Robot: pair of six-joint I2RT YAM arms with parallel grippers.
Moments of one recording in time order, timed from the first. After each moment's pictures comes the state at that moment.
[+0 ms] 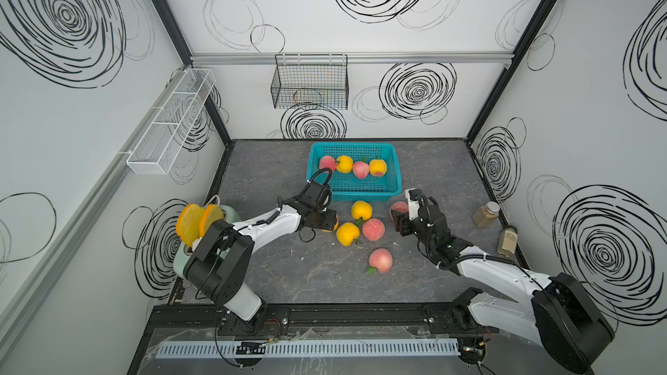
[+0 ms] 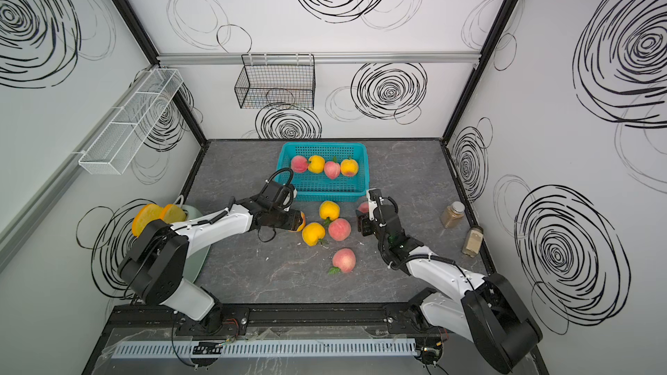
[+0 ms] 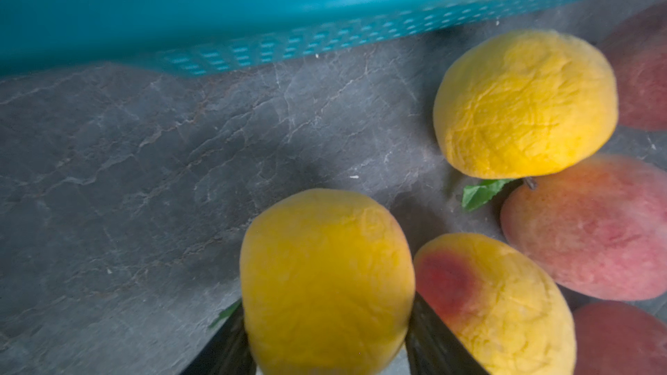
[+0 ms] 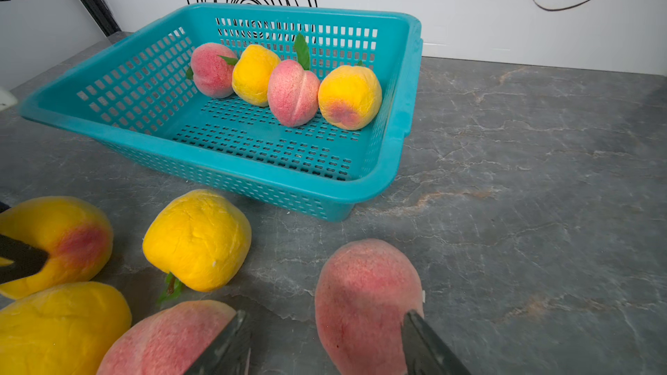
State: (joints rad) left arm -0.53 1.58 0.91 -0.39 0.09 -0.35; right arm 0.57 1.11 0.38 0.25 0.18 0.20
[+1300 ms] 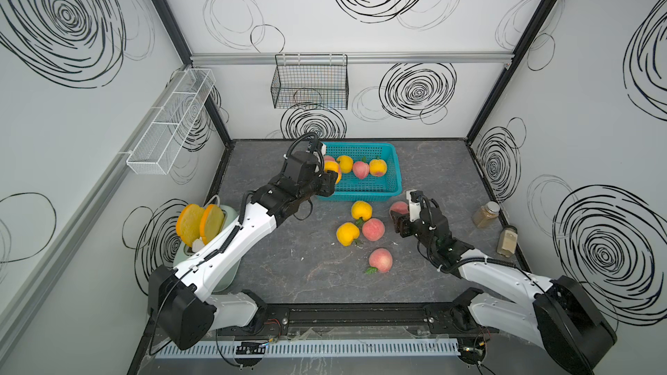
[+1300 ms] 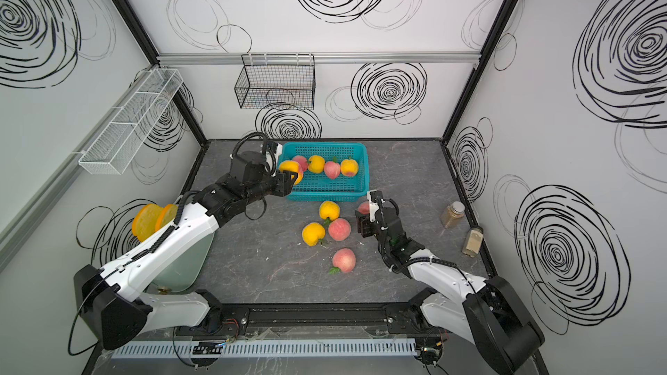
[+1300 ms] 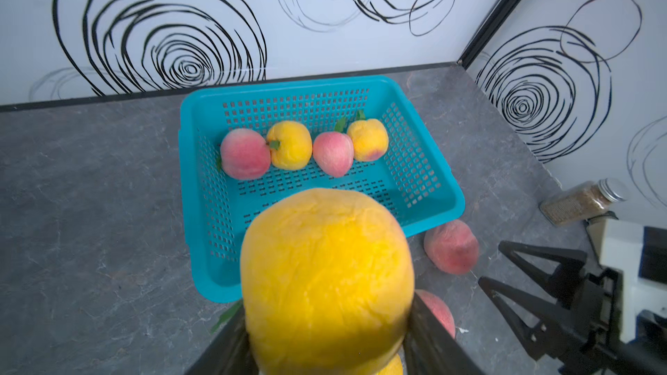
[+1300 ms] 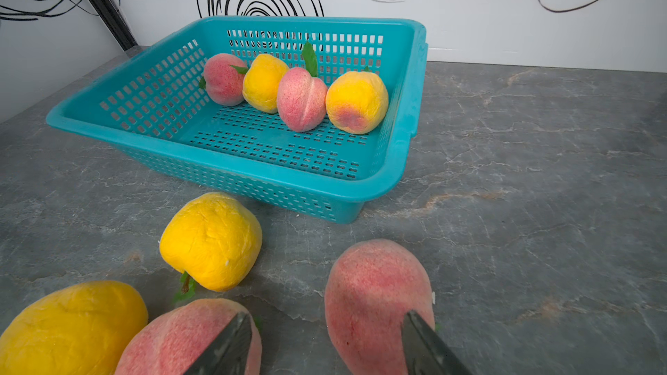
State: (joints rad) left arm -0.54 1.31 1.22 -0.45 -0.07 -0.29; right arm 0.57 1.10 0.36 0.28 0.17 0.22
